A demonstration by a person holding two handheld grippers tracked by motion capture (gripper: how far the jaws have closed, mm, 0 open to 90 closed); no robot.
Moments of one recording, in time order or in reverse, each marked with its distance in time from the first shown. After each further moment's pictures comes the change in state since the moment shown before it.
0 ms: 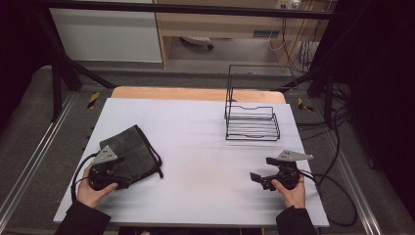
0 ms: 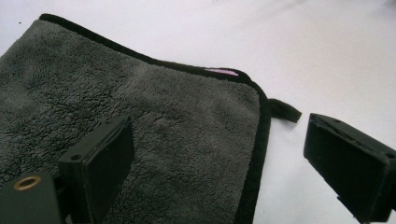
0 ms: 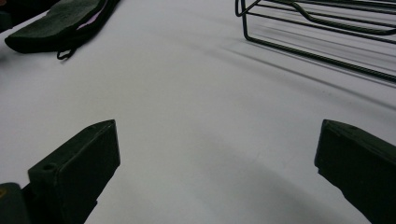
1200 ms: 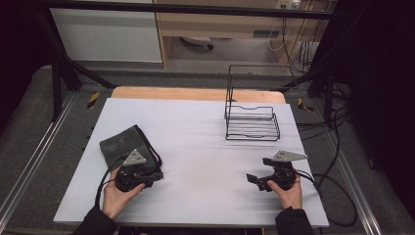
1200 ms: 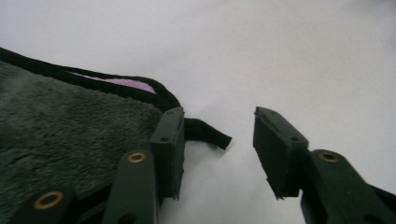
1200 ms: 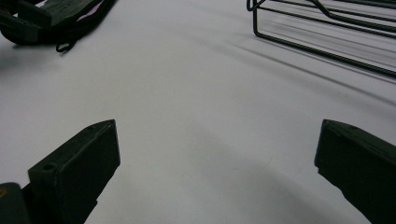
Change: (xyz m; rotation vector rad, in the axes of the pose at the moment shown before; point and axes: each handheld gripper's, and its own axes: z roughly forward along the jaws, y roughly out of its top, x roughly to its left) left arm -0.057 0.021 0.046 0.109 -0.044 -0.030; right arm 0.008 0.002 0.008 0.023 -0.004 -0.021
